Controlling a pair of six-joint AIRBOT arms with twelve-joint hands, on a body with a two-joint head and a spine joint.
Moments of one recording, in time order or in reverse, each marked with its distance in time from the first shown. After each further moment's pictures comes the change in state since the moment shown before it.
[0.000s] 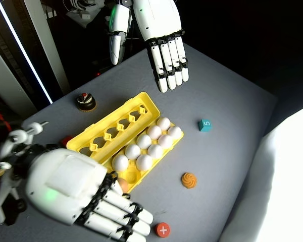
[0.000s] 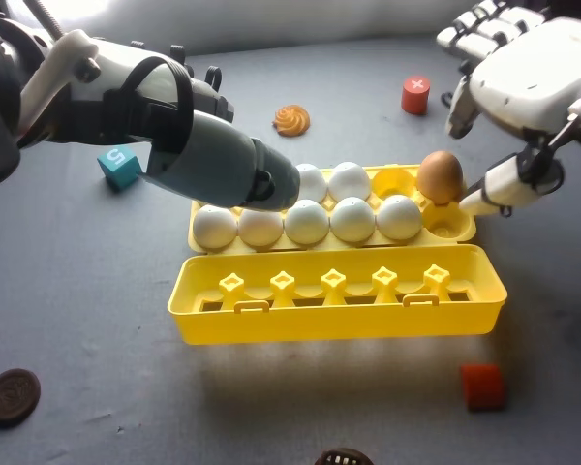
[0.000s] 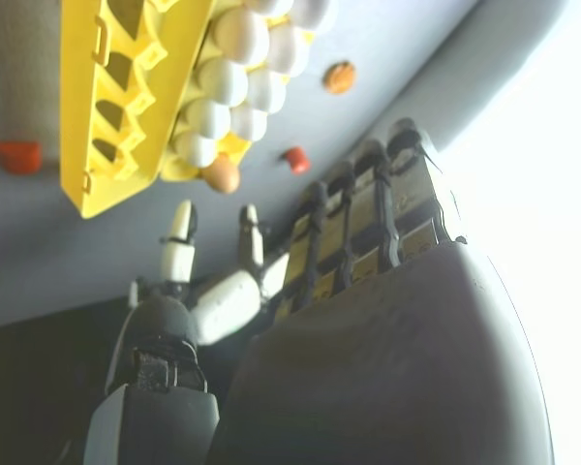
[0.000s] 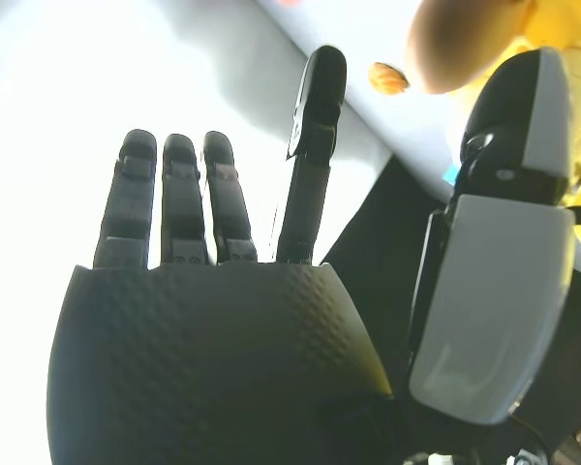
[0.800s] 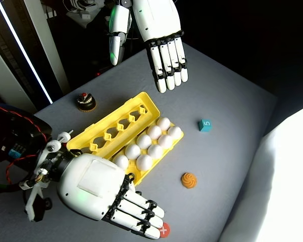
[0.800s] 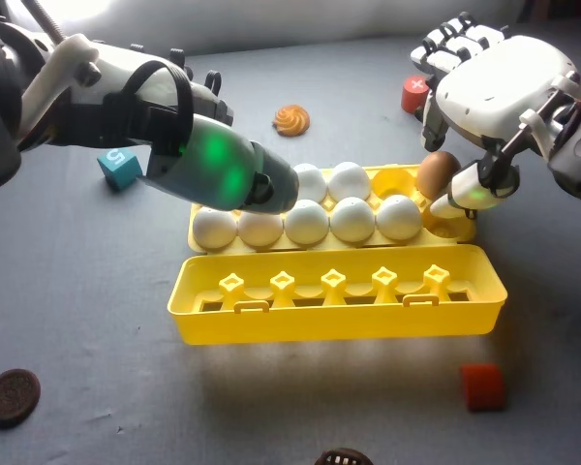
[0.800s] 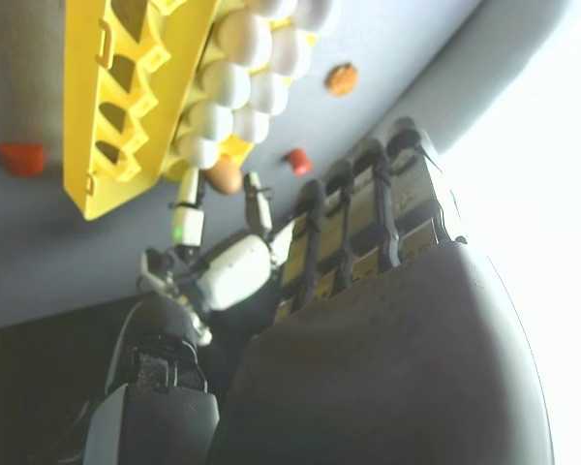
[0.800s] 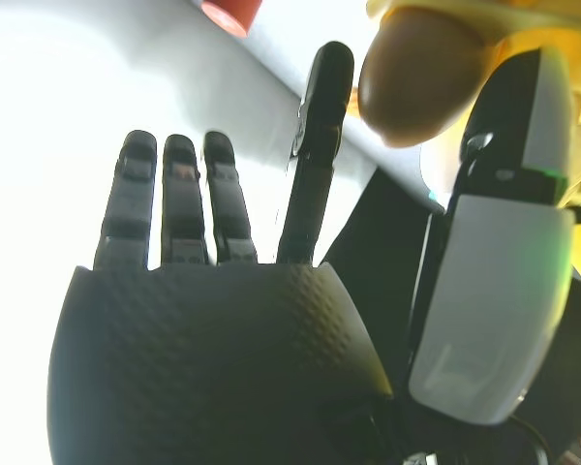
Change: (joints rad) left arm 0.006 0.000 0.000 0.000 0.000 0.000; right arm -0.011 -0.116 0.120 -0.004 -0.001 0.030
